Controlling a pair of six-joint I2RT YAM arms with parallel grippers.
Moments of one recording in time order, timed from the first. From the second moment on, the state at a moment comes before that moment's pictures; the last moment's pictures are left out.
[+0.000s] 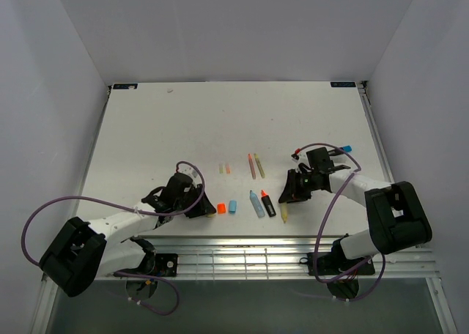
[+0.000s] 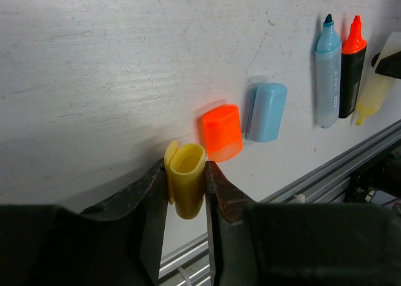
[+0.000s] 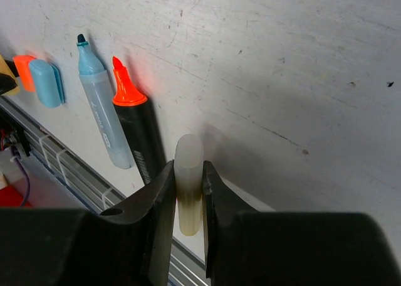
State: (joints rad) left arm -0.63 1.14 0.34 -0.04 0.19 -0.78; right arm 0.30 1.42 0.60 -0.31 -0.57 0.30
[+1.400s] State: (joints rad) left arm -0.63 0.94 0.35 -0.21 0.07 -0.81; right arm 0.28 1.43 0.90 -0.39 -0.35 0.34
